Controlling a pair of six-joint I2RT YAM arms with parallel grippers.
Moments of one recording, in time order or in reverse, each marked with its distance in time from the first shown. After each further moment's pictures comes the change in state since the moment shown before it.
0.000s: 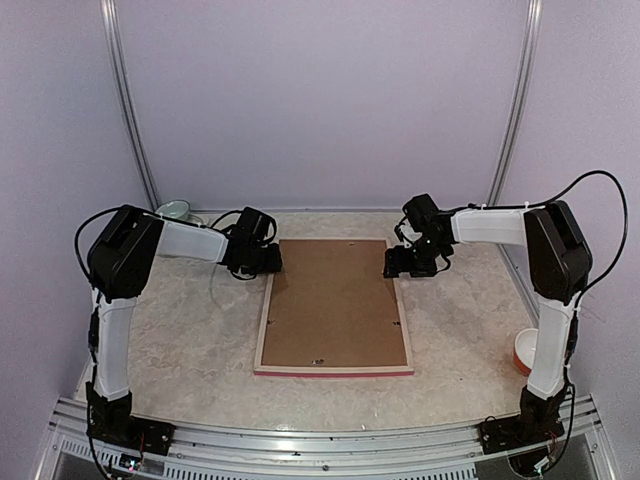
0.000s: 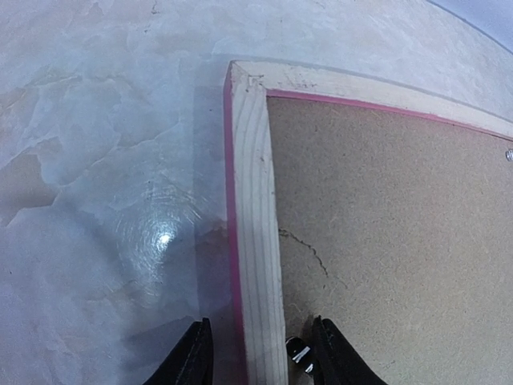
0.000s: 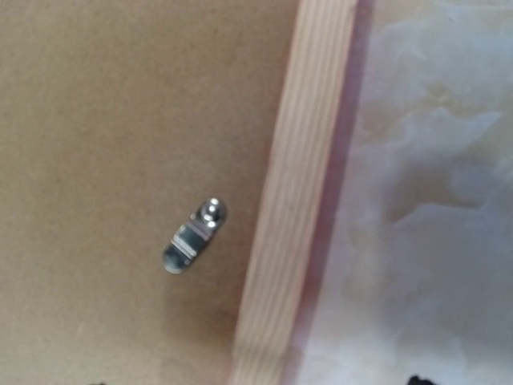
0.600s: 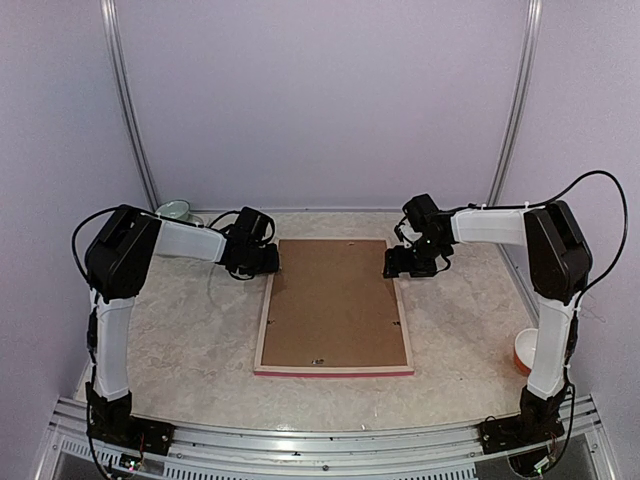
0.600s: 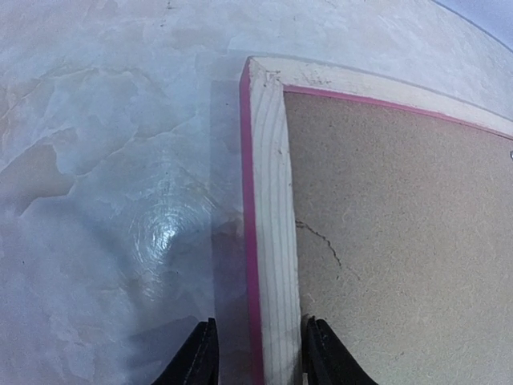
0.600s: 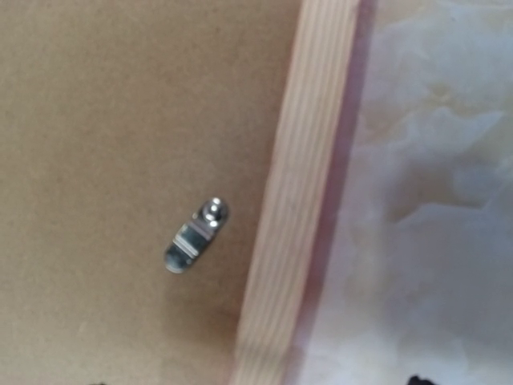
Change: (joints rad) left arm 0.001 -0.017 -0.014 -0.013 -0.007 -0.009; right arm 0.000 0.000 0.000 0.000 -0.003 0.000
